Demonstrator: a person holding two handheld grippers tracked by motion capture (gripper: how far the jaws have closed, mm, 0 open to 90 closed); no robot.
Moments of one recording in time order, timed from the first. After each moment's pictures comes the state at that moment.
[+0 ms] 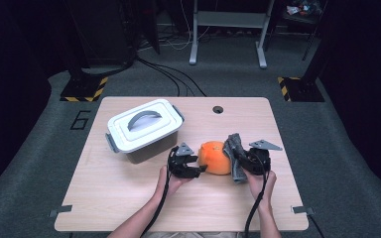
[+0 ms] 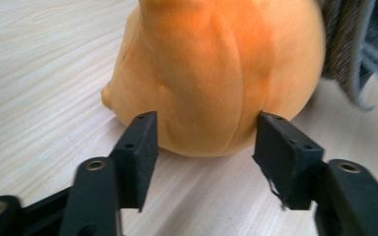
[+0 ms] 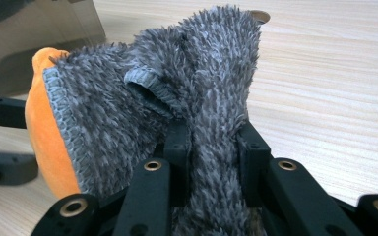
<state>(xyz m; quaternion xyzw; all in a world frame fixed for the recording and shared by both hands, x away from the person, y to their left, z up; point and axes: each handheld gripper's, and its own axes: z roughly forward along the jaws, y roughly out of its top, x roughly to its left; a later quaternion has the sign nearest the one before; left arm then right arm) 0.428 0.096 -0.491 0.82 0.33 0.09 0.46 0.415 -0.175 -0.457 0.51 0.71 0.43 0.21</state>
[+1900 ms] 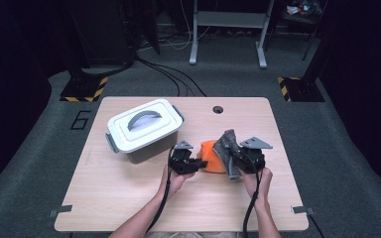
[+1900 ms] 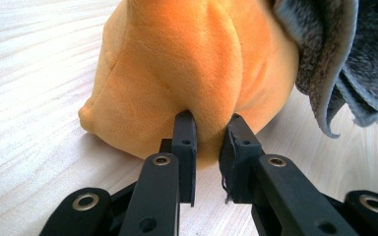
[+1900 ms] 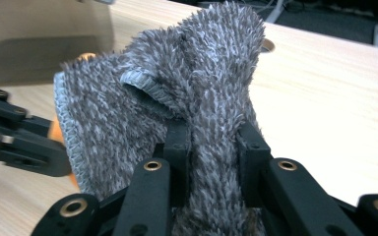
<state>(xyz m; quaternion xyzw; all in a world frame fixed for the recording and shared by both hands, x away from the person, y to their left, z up) 0.439 0.096 -0.488 0.79 0.38 0.00 0.48 0.411 -0.154 -0.440 0.48 0.74 0.41 0.26</state>
